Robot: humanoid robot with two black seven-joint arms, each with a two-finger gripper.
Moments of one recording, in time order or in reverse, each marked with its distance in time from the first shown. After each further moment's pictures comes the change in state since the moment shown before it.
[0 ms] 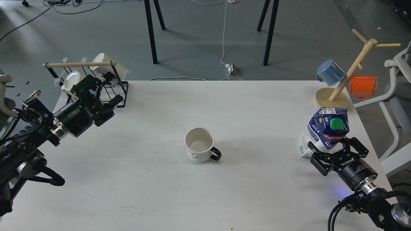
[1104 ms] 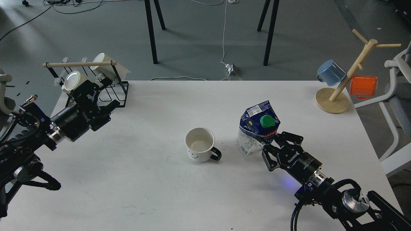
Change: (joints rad) left arm 0.023 0.014 0.002 0.008 0.015 0.000 0.000; right arm 0.101 0.103 -0.272 0.127 -0.033 0.000 0.002
